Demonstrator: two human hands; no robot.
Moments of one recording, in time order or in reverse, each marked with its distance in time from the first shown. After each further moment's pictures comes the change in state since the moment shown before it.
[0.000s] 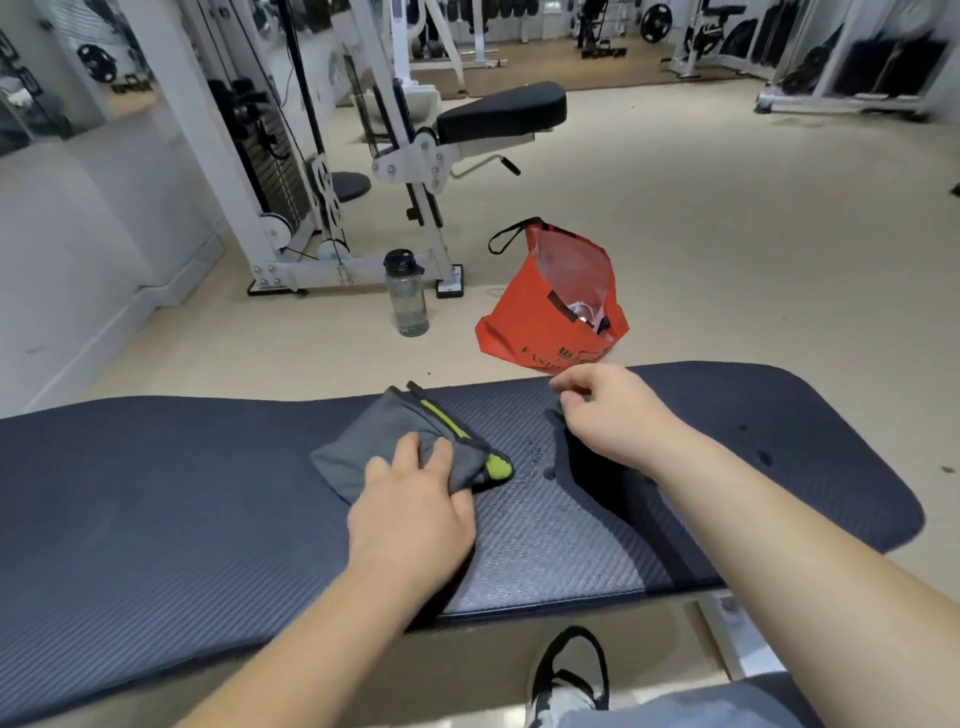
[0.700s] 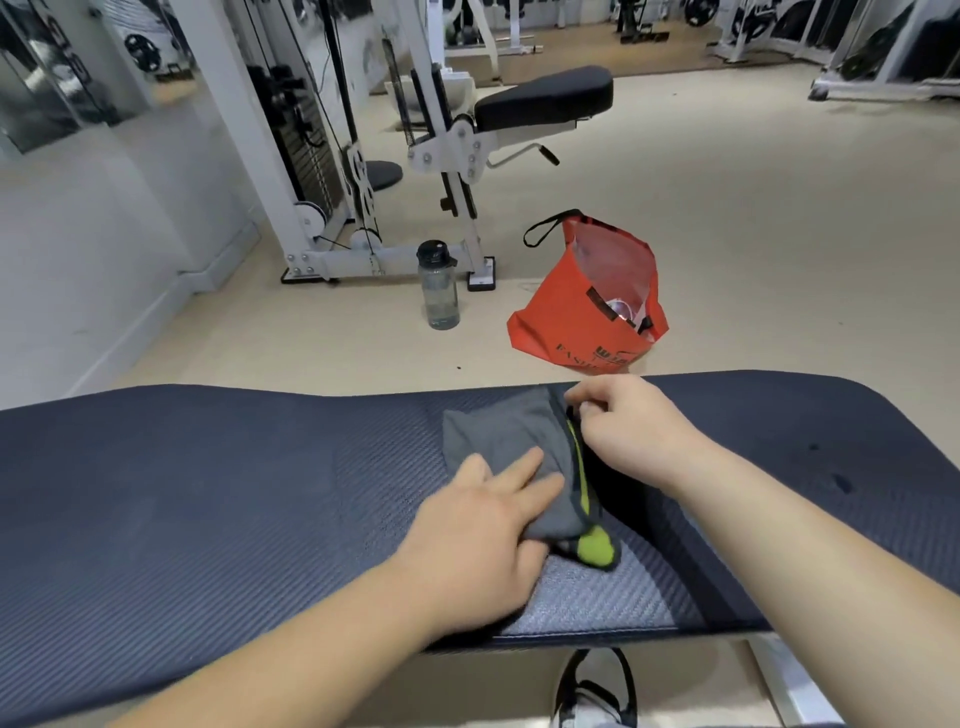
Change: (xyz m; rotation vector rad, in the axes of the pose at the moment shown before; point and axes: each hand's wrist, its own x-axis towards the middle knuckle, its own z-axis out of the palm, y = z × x) left_hand 0.002 -0.006 -0.001 -0.052 -0.071 0.496; right_hand 0.013 -0.015 0.026 0.007 -0.025 -0.008
